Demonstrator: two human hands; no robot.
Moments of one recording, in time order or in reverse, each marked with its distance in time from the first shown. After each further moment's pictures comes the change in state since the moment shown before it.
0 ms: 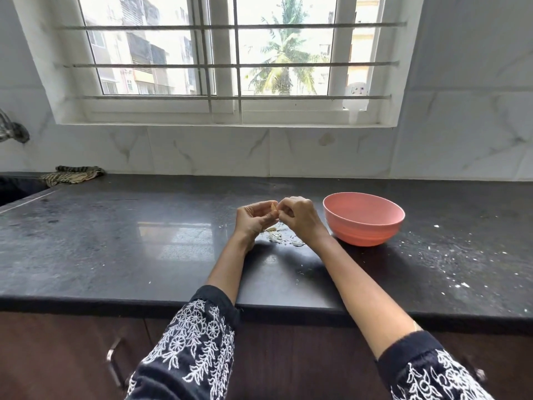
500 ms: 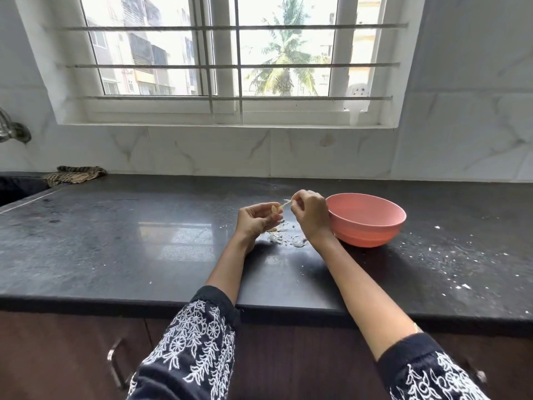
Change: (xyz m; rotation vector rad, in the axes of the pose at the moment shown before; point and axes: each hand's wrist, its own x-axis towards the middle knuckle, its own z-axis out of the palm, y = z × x) left_hand -0.003 0.002 0.002 0.027 -0.002 -0.032; right_hand 0.002 0.005 -0.005 -0.073 0.185 0.164
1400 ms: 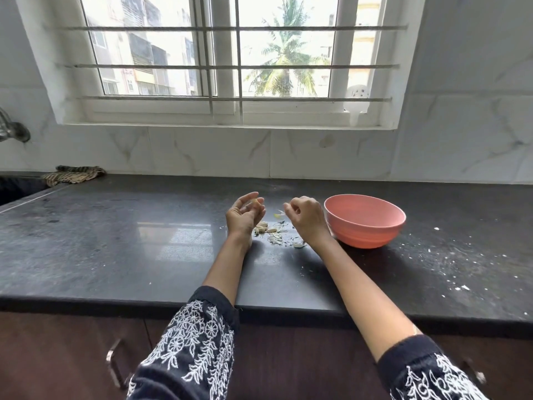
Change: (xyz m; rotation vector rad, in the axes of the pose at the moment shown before) left_hand 0.005 0.008 -0.004 -0.271 0.261 0.056; right_hand -0.004 -0.003 0.001 0.001 -0.151 0.033
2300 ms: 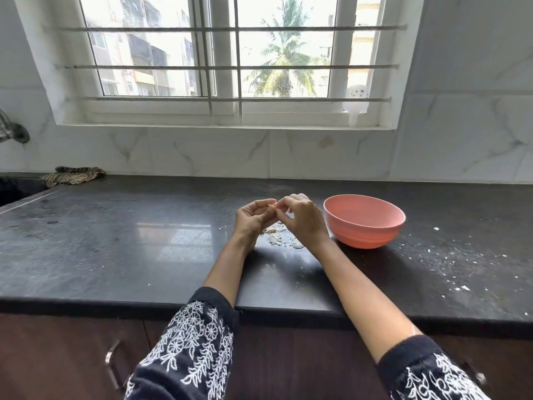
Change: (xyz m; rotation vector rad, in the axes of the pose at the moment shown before) left_hand -0.008 -0.003 0.006 -0.018 -0.281 -0.077; right_hand -0.006 -0.010 -0.002 -0.075 0.057 -0.238
